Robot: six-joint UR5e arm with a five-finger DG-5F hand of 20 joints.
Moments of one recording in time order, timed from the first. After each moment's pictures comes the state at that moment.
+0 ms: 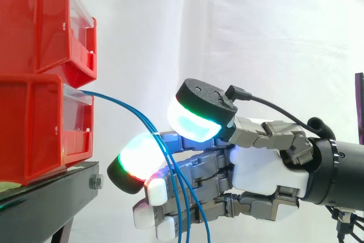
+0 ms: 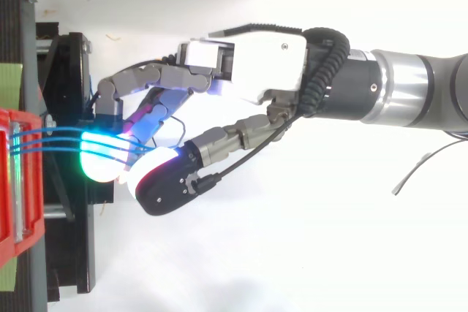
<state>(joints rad) 0.07 -2.39 -1.25 -2.46 -1.48 -0.20</state>
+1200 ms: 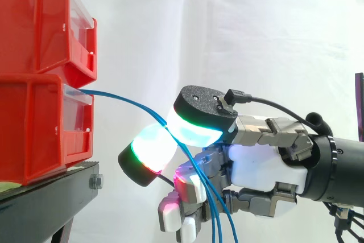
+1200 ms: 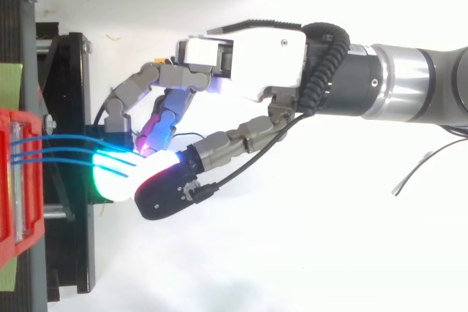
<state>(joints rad) 0.07 -2.39 -1.24 -2.47 -1.51 -0.20</state>
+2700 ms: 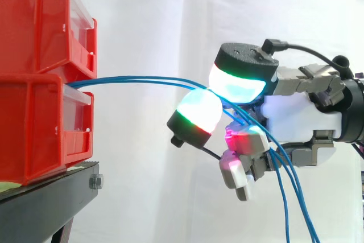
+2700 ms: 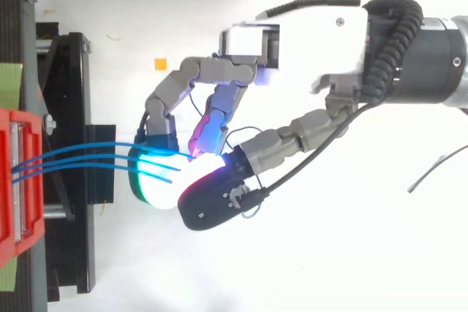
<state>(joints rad) 0.06 -2.25 -1.23 -2.80 -1.56 -0.16</state>
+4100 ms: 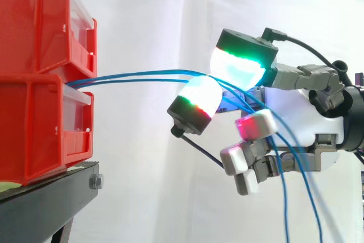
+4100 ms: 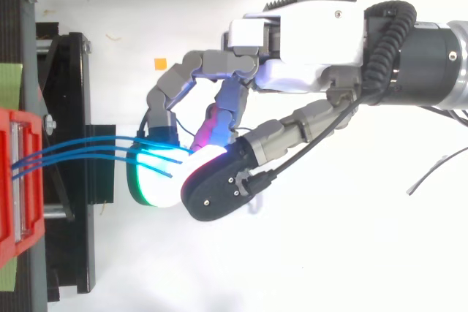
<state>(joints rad) 0.06 -2.25 -1.26 -2.76 -1.53 0.00</state>
